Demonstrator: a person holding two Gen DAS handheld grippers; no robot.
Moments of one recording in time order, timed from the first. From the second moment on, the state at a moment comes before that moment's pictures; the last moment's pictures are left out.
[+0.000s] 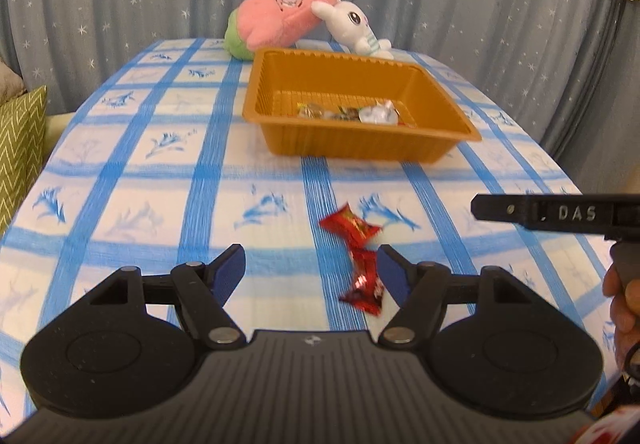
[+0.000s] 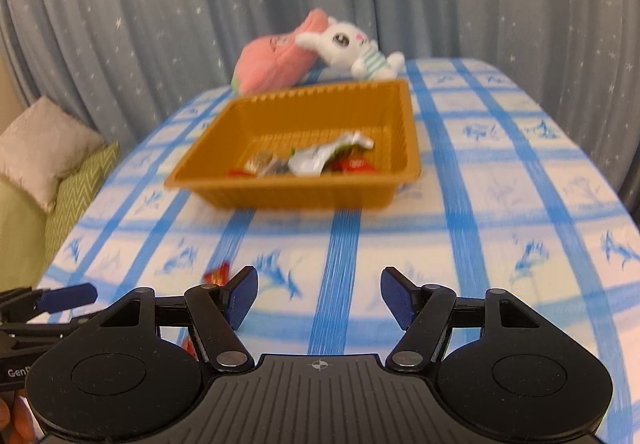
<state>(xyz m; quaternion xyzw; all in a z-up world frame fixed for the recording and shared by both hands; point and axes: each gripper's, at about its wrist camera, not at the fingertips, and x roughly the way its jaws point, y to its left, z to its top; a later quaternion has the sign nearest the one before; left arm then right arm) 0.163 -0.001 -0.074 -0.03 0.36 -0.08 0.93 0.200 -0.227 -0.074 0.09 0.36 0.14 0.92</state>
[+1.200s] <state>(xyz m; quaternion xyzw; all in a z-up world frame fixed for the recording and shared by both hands) 0.180 -0.051 -0.117 0.04 0.37 -0.12 0.92 0.192 -0.252 -0.097 0.11 0.40 0.04 0.91</state>
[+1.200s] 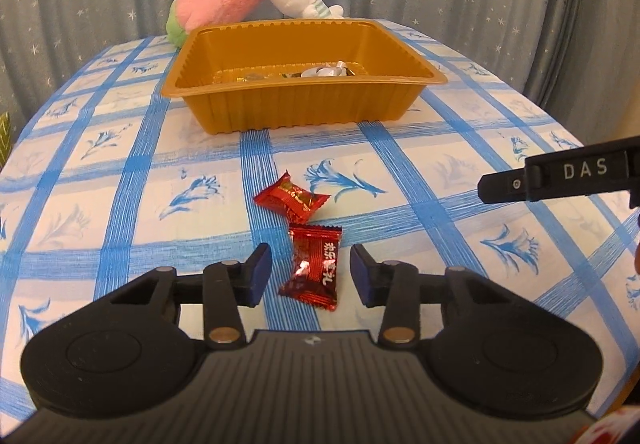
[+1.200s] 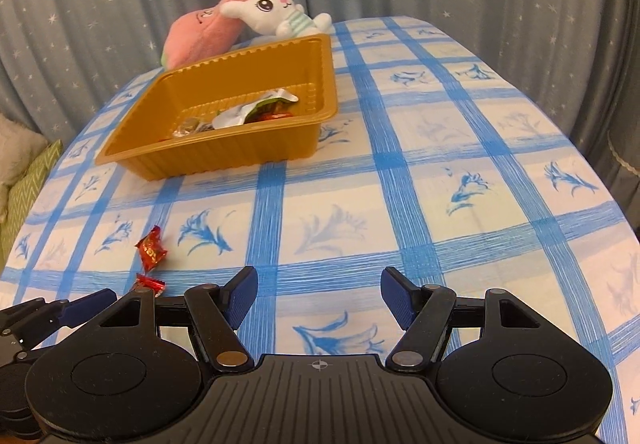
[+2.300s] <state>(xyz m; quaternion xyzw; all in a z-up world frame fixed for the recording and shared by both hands) 0.190 -0.022 -0.110 0.00 0.39 -0.08 0.92 0.205 -0.232 -0.104 0.11 0.41 0.09 0.90</state>
